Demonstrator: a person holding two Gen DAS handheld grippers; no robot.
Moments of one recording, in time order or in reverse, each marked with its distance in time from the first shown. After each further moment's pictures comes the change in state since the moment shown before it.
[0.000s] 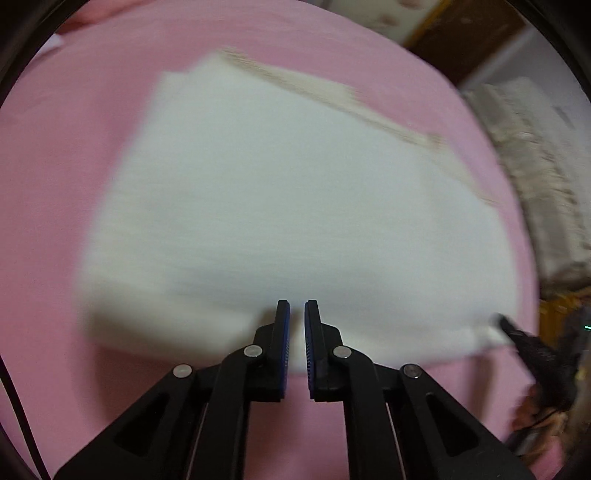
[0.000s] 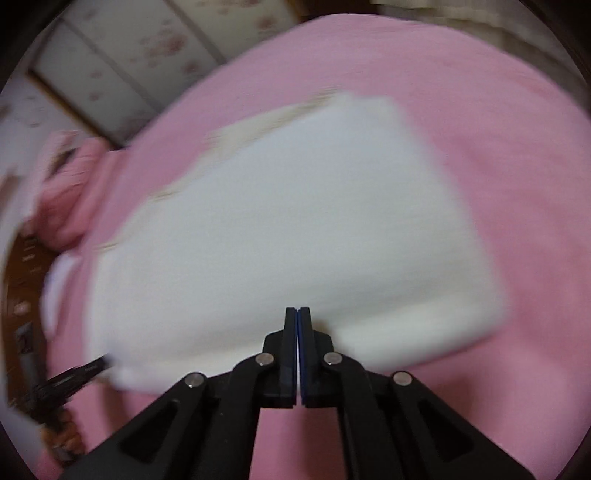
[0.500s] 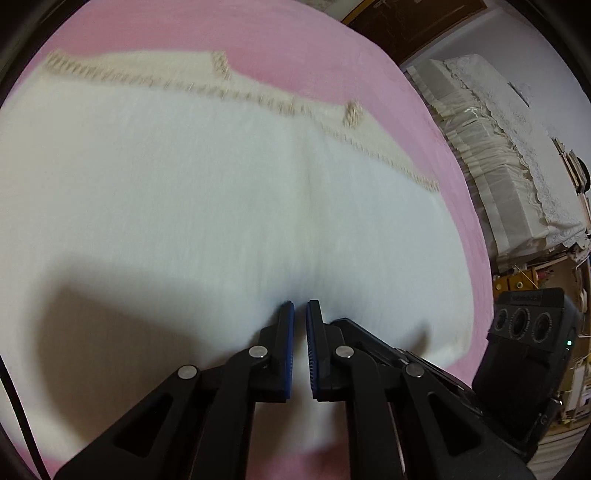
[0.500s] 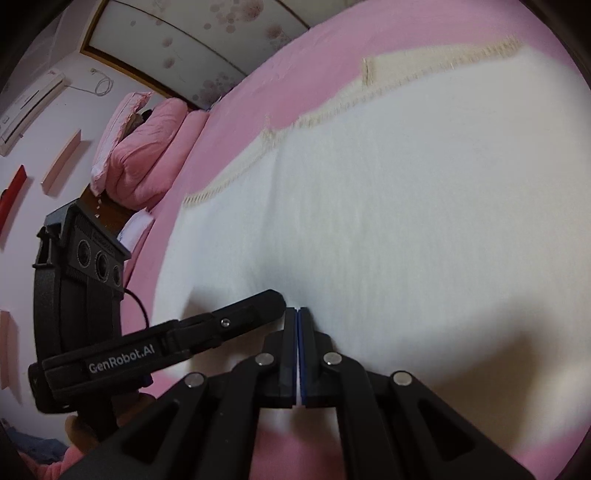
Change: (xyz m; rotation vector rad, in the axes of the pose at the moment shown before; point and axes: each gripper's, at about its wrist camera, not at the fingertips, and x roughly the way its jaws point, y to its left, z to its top) left arm 0.072 -0.071 0.060 0.091 0.030 -0.142; right arm 0.093 0.082 0.003 -0.092 0.085 0.236
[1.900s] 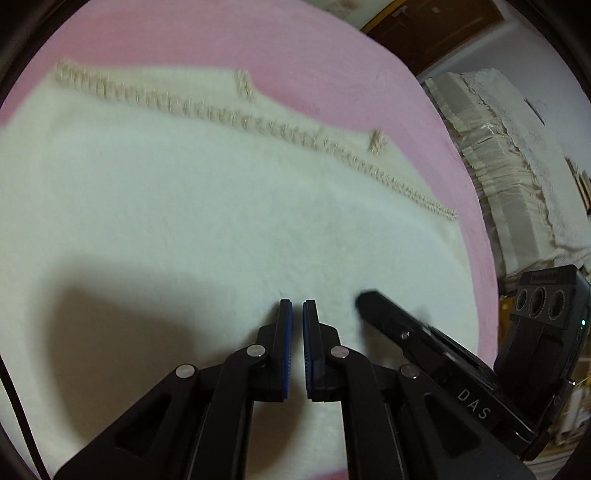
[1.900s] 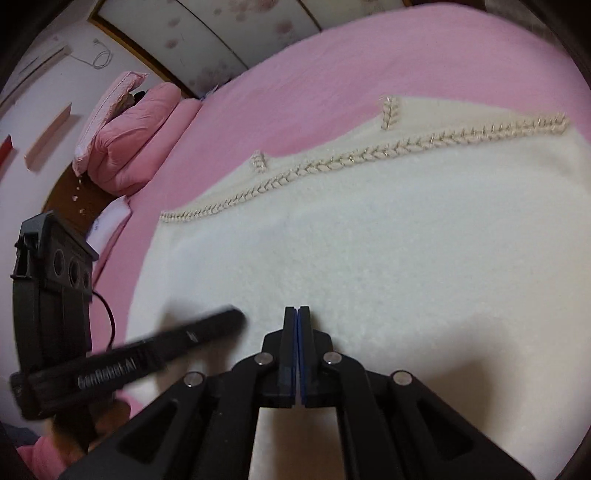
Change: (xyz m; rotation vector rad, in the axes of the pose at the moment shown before) left arm -0.033 0.032 0.018 -0.092 -0.001 0.038; right arm 0.015 0.012 0.047 -0.111 0.008 -0.112
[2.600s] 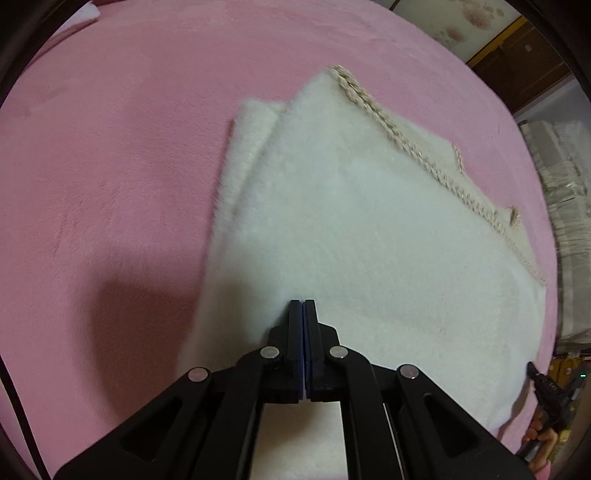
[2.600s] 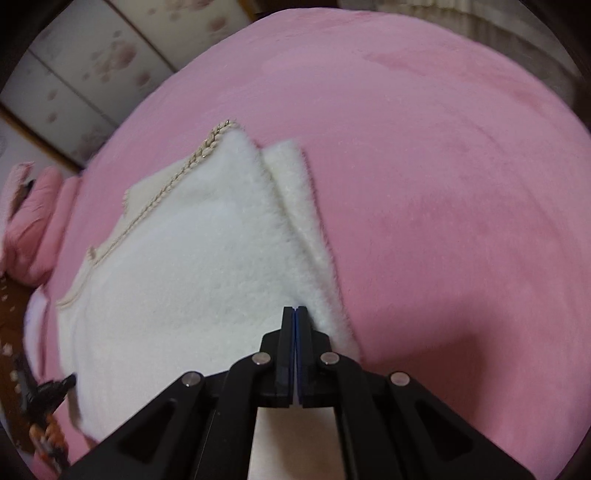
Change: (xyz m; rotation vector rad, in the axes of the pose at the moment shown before) left arm -0.068 0.115 -0.004 -0.182 -0.029 0.323; right arm -0.127 -0.189 -0.012 0.339 -0.058 -0.381
